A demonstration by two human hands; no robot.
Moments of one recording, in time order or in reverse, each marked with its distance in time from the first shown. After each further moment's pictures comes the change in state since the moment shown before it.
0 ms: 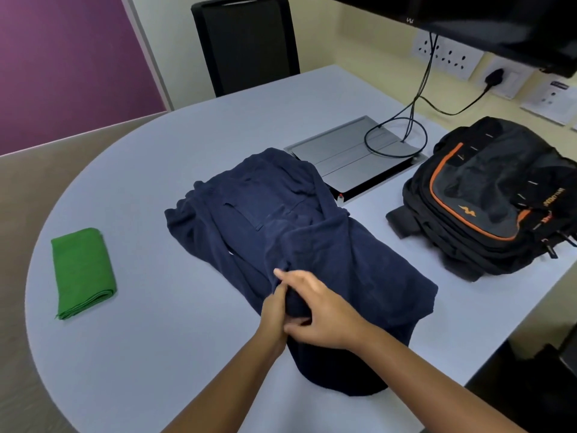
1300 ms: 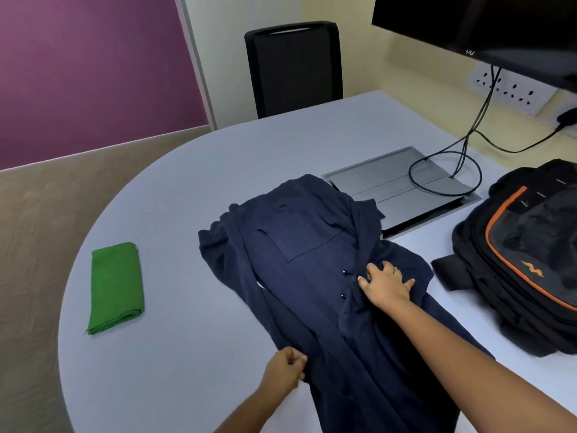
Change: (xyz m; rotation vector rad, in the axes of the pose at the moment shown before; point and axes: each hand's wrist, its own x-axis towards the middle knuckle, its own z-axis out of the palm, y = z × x) left_hand 0.043 -0.031 -0.052 0.607 0.008 0.011; right_hand 0.124 0.121 -0.049 -0.433 0.018 0.724
